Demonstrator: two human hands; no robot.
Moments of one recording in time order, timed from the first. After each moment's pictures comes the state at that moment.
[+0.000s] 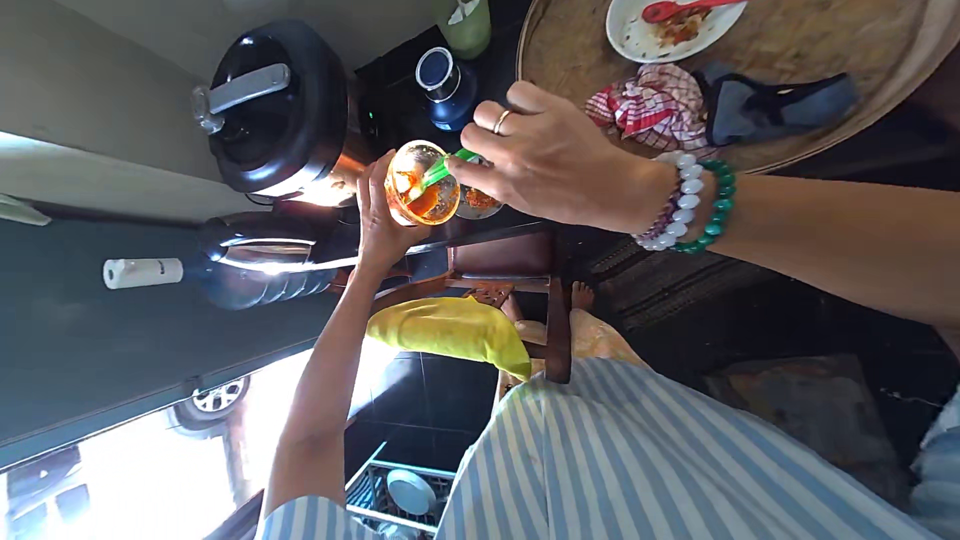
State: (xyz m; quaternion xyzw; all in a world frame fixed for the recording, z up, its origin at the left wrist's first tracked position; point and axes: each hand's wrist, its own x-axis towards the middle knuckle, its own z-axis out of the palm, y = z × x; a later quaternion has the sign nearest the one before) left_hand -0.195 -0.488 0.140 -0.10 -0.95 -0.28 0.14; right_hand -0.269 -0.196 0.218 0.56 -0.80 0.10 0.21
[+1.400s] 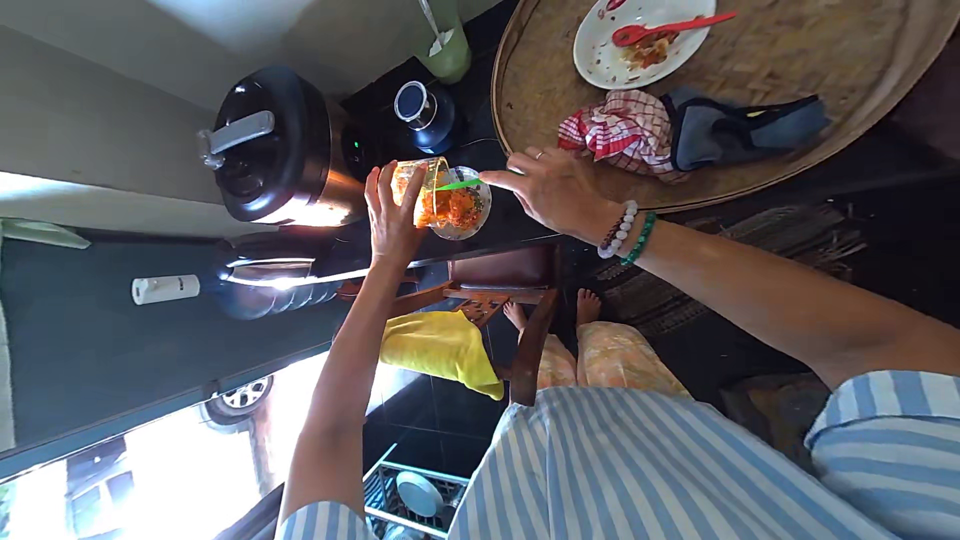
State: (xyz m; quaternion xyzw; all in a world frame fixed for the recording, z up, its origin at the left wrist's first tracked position) left_hand -0.235 -0.425 0.124 -0.08 -0.99 -0.01 0.12; right_hand -0.306 -0.143 0.074 0.41 -0.86 0.30 0.08
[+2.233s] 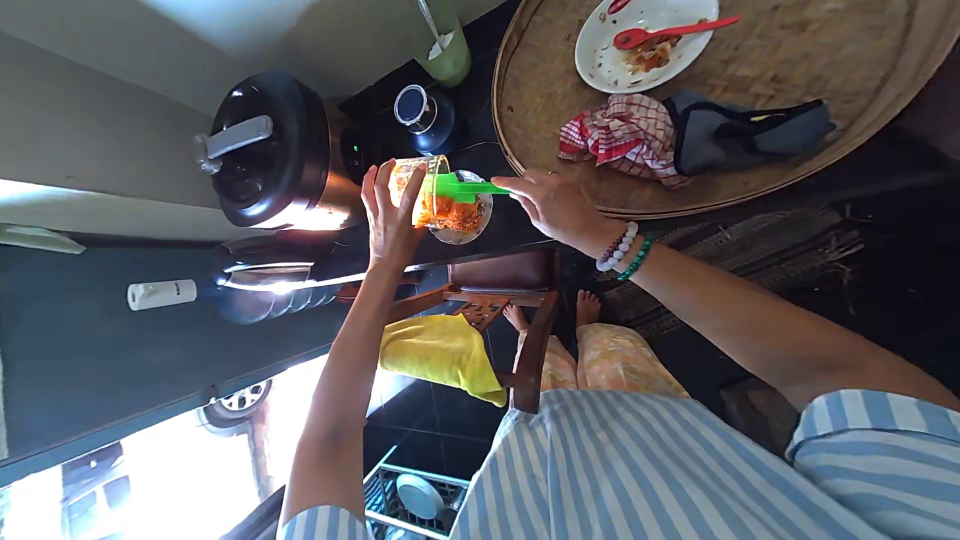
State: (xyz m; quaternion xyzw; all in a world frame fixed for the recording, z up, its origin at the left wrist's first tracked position) left_hand -0.241 -0.427 0.128 -0.10 -0.98 -0.03 0.15; right_hand -0.296 -0.147 0.037 0.31 -0.86 0.40 -0.01
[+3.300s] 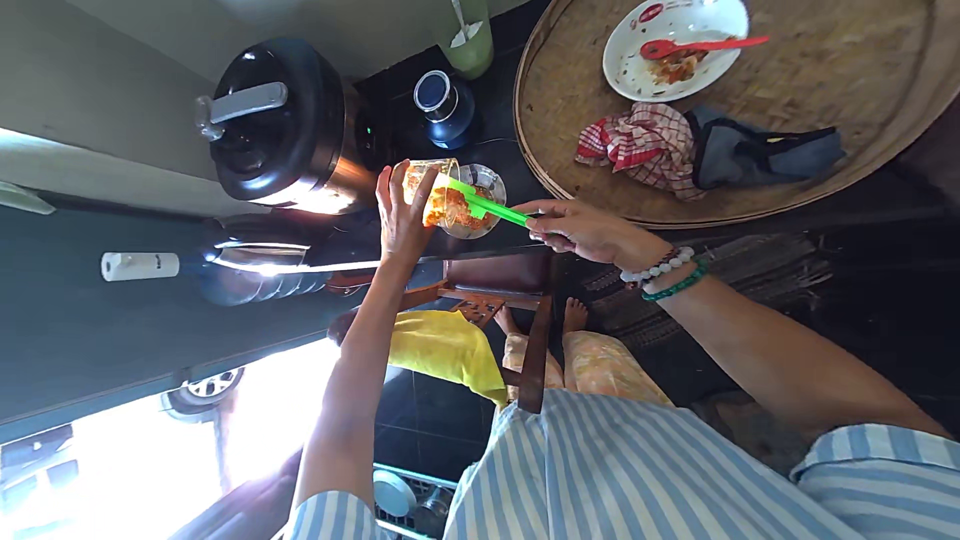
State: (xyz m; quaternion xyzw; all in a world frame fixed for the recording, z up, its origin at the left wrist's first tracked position) left_hand -0.228 -0.445 0.096 -0.07 -0.98 -0.05 0.16; right_hand -0.278 -0.133 0.068 0.07 -0.57 0.67 -0.47
